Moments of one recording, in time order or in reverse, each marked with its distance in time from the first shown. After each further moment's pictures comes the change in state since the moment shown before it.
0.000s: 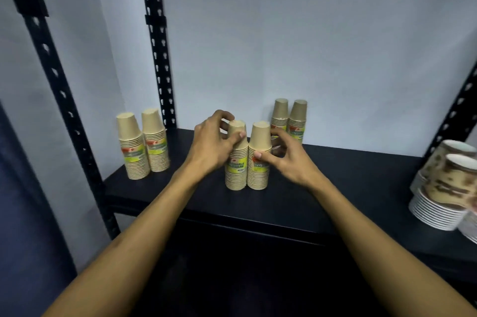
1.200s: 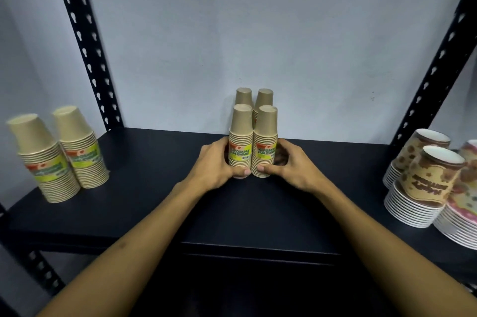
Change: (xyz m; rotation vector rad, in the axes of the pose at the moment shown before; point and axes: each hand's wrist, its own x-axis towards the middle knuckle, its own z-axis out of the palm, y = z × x) left_hand 0.026 -0.035 0.128 -0.060 -0.403 0.045; right_hand 0.001 0.097 -0.066 -0.067 0.026 0.162
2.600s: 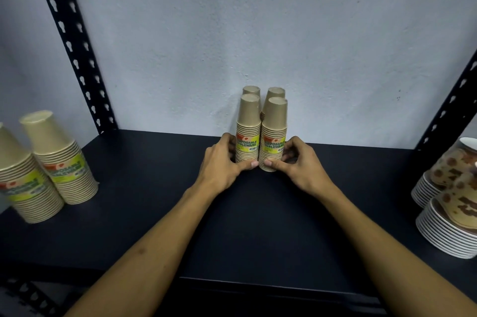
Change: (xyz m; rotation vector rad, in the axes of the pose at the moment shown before) left_hand 0.045 -0.028 0.022 -0.023 0.136 -0.103; right_hand 0.042 0.031 0.009 -0.033 0.188 0.061
